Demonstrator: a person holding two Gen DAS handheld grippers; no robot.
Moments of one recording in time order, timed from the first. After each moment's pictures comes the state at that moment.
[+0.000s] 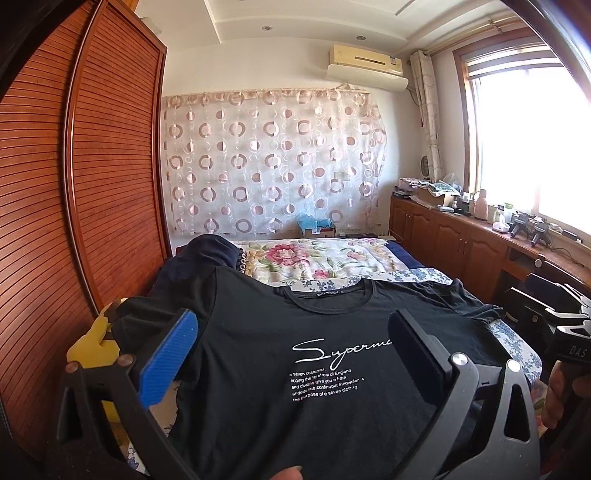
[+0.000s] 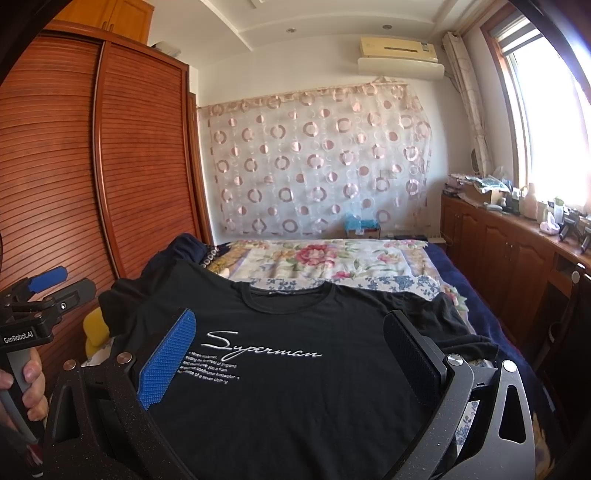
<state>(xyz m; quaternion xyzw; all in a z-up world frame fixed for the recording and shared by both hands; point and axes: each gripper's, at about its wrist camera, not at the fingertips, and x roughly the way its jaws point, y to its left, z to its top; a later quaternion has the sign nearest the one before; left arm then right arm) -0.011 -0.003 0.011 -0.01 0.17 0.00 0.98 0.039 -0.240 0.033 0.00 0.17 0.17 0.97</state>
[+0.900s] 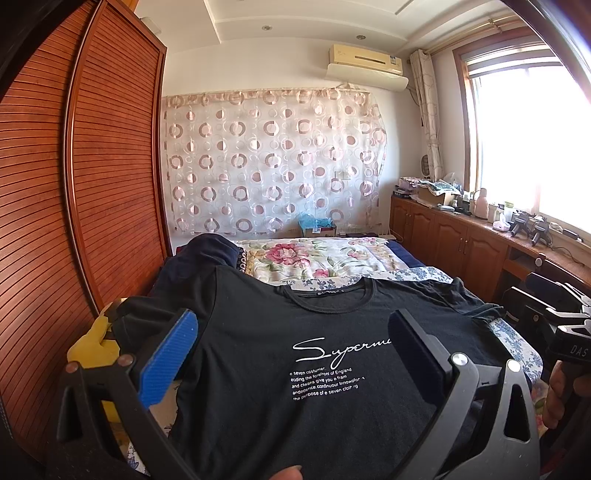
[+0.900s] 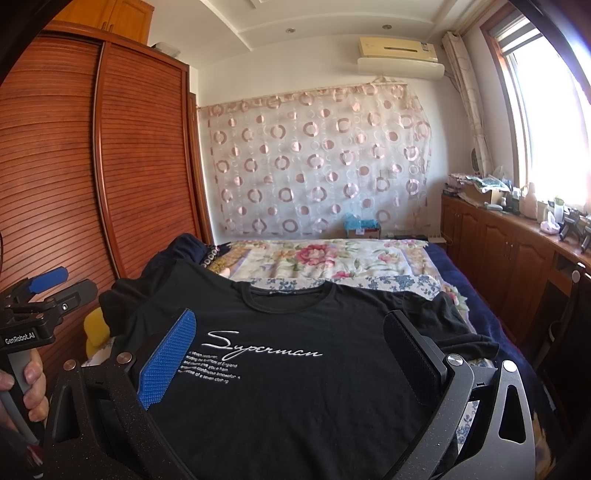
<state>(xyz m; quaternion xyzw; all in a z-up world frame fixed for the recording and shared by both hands) -0.012 -0.005 0.012 -0.01 0.17 0.00 0.99 0.039 -0.236 0.034 0.00 0.17 0.17 0.97</state>
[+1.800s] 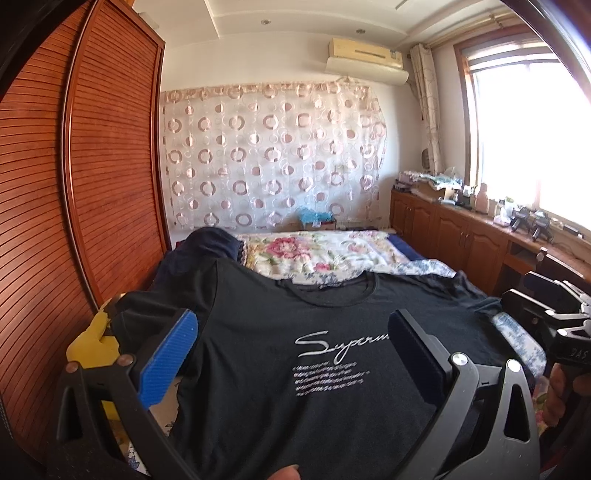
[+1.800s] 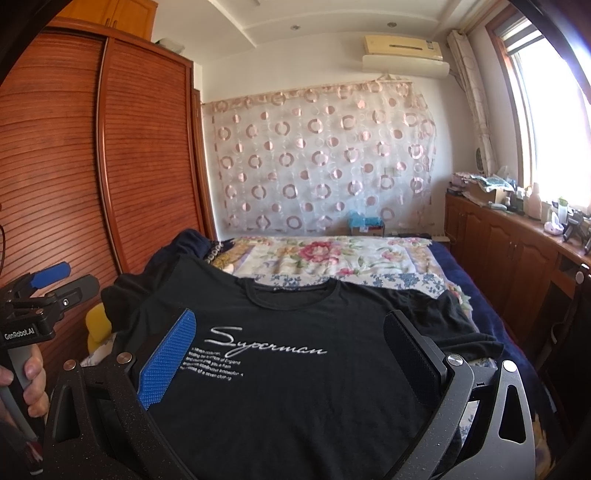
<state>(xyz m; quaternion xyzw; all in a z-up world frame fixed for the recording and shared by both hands) -0.007 -0.002 0.006 0.00 0.19 0.01 0.98 0.040 -0.224 0.032 0.00 0.19 0.18 0.97</state>
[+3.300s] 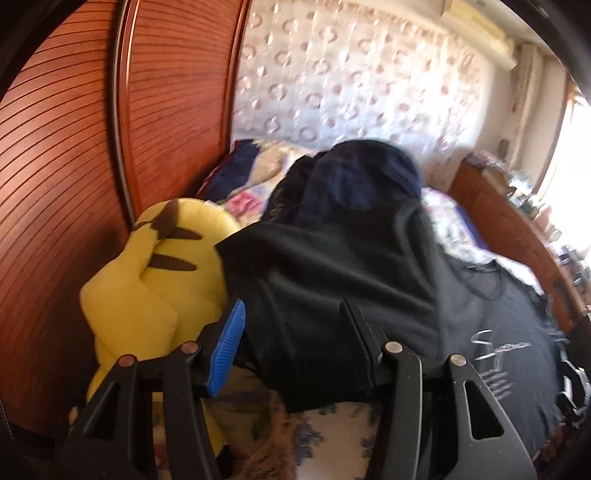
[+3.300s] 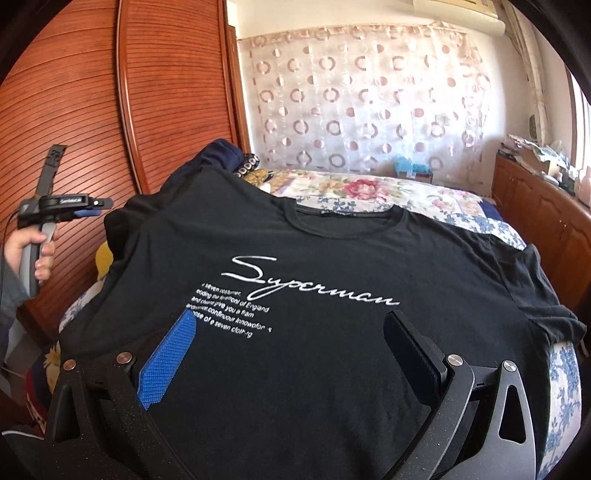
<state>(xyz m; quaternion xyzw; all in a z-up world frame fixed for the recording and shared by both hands) 0.117 0.245 -0.078 -0.13 0.36 0.08 0.92 0.105 -0.174 -0.061 -0.04 0.30 0.26 0.92</state>
